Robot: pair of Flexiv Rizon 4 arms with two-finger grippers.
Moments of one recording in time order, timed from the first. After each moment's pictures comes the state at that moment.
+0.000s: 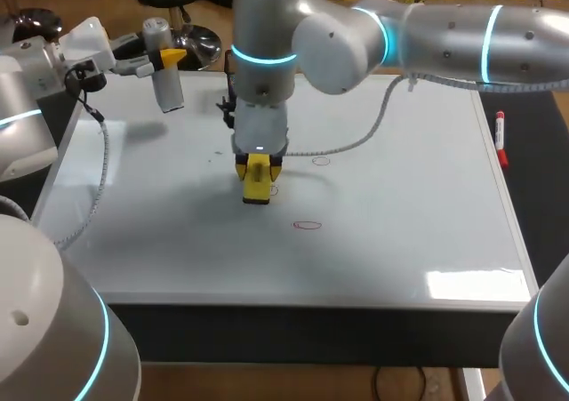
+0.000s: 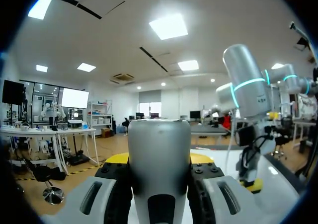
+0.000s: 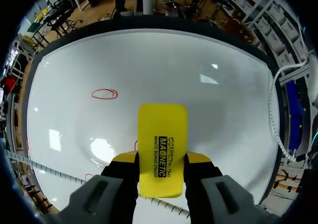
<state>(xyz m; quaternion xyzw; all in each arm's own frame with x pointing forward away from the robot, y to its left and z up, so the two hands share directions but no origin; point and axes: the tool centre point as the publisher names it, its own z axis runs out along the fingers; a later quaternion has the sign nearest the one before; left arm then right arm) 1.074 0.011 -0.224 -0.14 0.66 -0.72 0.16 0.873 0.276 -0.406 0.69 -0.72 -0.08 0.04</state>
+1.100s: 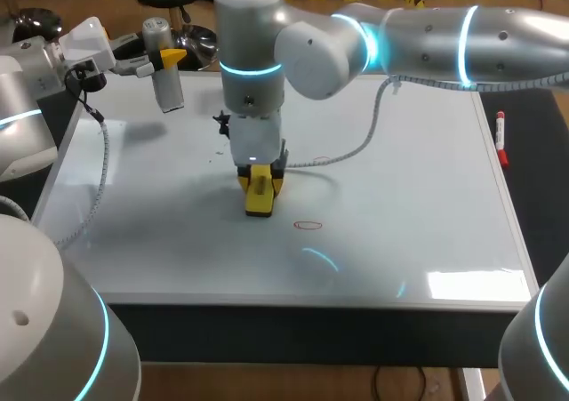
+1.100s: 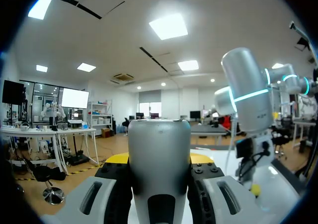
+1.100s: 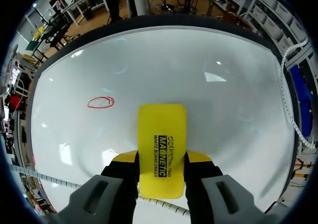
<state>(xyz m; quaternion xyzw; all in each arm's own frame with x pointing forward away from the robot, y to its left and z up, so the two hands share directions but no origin) 1.074 0.011 -0.224 -0.14 0.66 -0.72 0.16 0.865 0.262 -0.434 0.65 -0.75 -0.07 0.09</state>
